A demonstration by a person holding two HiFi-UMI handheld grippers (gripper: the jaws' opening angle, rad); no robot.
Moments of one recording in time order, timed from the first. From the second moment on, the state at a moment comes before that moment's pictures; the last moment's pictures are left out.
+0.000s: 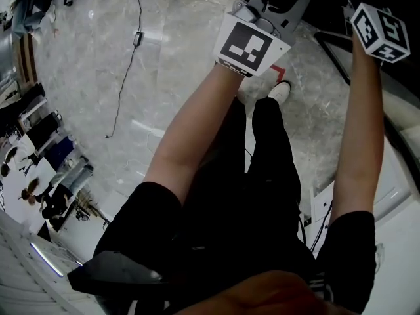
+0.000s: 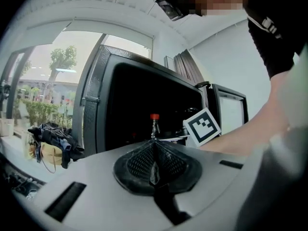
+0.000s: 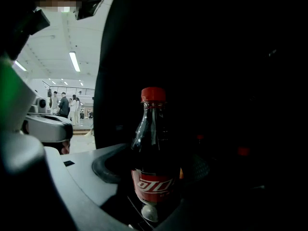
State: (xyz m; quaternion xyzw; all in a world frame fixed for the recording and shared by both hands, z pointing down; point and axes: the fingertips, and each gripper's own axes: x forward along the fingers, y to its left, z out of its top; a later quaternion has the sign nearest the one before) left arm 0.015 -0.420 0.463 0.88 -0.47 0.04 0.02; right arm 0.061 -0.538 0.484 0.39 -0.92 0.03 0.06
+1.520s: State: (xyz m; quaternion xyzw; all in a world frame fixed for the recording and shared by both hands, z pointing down) left arm -0.102 -0.236 0.940 0.85 -0.46 0.15 0.20; right arm -0.048 -0.224 1.063 0.24 -0.93 0.17 0.24
